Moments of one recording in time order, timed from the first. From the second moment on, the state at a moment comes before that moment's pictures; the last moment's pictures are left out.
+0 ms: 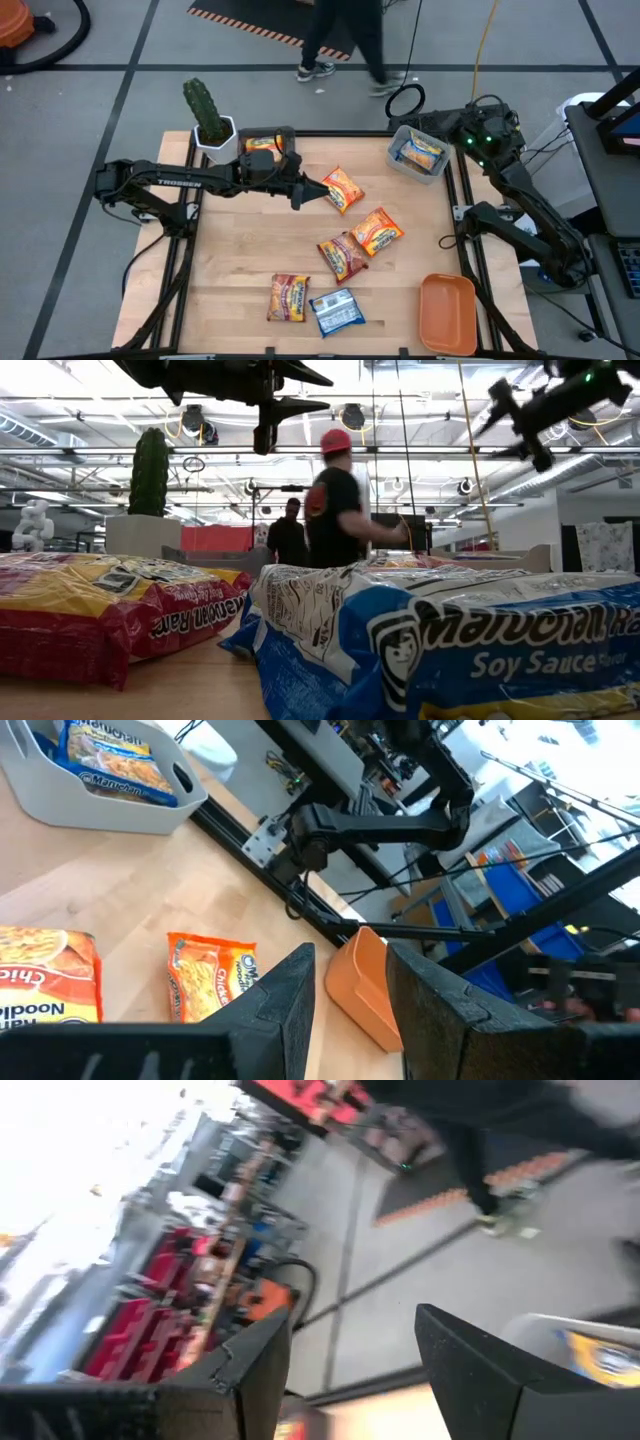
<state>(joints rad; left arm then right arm) 0.16 1.41 0.91 0.32 0.24 -0.74 -1.04 0.60 0.59 -0.14 -0.05 0.98</state>
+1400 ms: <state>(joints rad) -0.54 1.41 0.92 -0.09 -0.10 -1.56 -0.42 0.56 0.65 -0.05 -0.37 0.97</state>
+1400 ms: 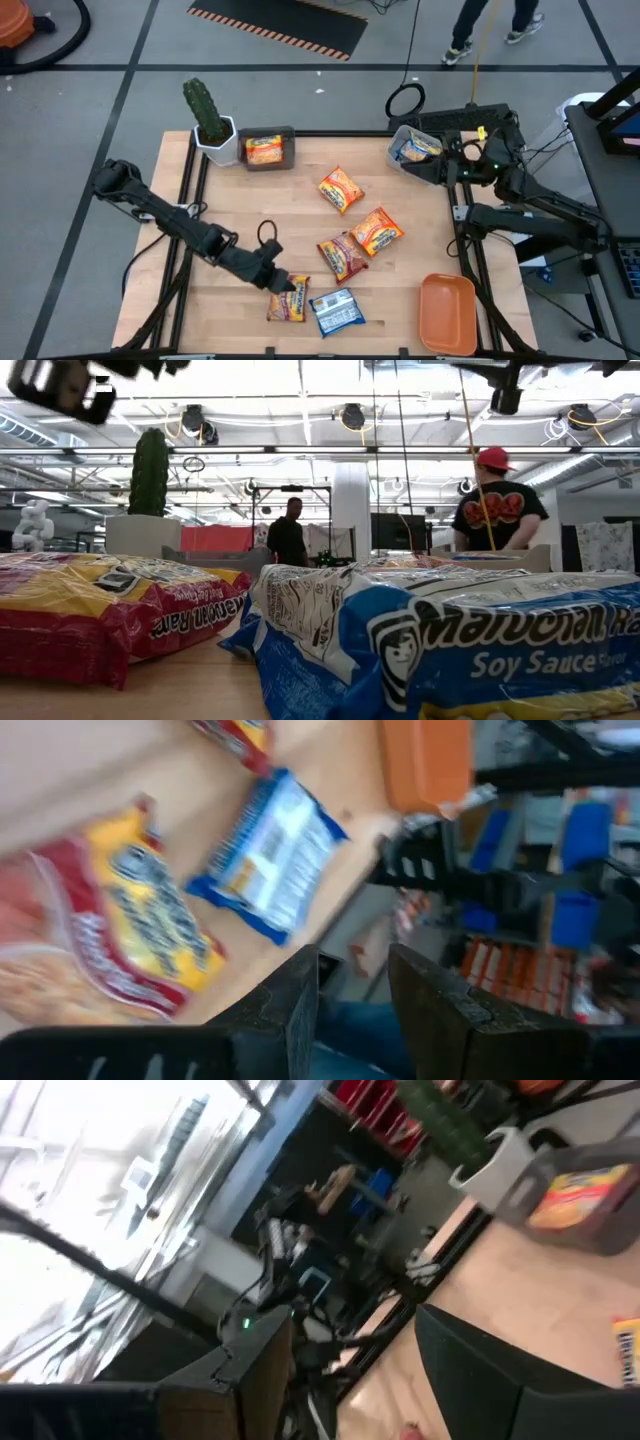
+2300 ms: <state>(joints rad) -0.60 1.42 1.01 -0.36 -0.11 -1.57 -0.21 0.57 0.65 0.01 -0.09 1.07</state>
